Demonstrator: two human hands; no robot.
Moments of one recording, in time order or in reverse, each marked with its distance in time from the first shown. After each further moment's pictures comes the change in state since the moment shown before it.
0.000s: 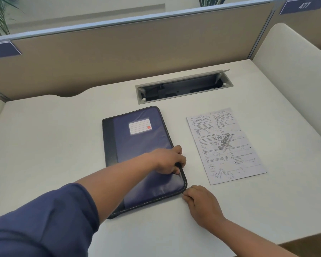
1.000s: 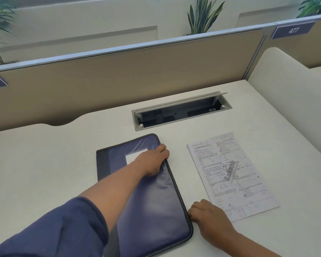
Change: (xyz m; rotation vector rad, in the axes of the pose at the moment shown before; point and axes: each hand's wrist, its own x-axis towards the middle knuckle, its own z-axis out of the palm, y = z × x) left_hand 0.039 -0.104 -0.053 0.103 0.264 -0.113; right_hand 0.071 0.021 -0.023 -0.319 -0.068 -0.242
